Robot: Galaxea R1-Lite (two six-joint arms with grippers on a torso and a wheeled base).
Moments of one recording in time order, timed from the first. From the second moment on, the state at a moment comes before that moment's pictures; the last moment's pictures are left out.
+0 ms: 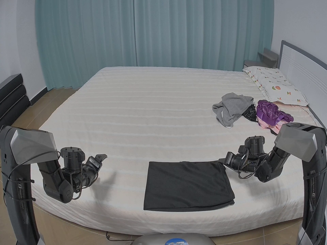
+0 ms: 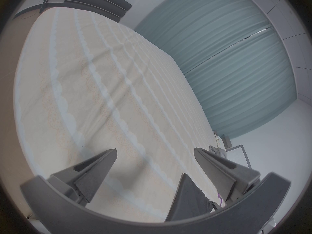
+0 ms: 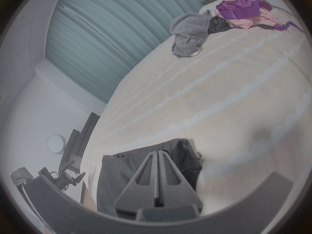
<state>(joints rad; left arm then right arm) -0.12 2.32 -0.56 -1.24 -0.02 -1.04 0.18 2.47 -0.95 -0.94 0.32 0.62</state>
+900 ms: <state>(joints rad) -0.12 2.32 -0.56 -1.24 -0.02 -1.04 0.11 2.46 -0.99 -0.89 0.32 0.65</state>
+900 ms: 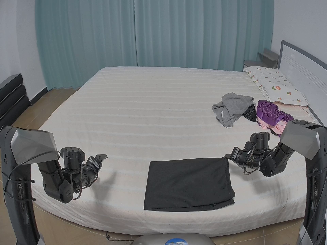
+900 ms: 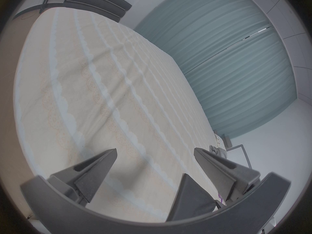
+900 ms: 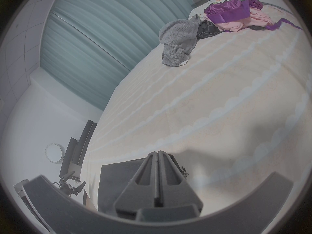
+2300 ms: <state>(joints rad) -0.13 2.32 -0.55 -1.25 -0.01 -1.04 0.14 2.39 -0.92 -0.90 0.31 0.61</state>
